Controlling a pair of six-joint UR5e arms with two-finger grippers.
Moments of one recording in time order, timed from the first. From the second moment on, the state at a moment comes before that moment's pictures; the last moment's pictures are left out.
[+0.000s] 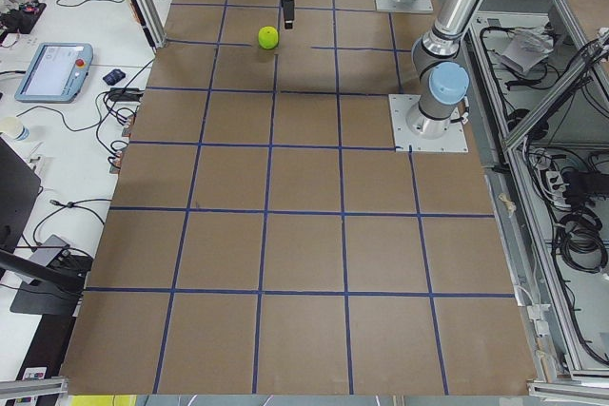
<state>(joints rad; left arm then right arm) -1.48 -1.56 -1.50 -1.65 1.57 -0.03 1.71 -1.11 1.35 -1.75 -1.50 0.22</state>
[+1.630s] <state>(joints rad) -1.48 -1.55 -1.53 -1.64 1.57 -0.03 1.90 -0.91 1.42 -1.98 -1.50 0.49</state>
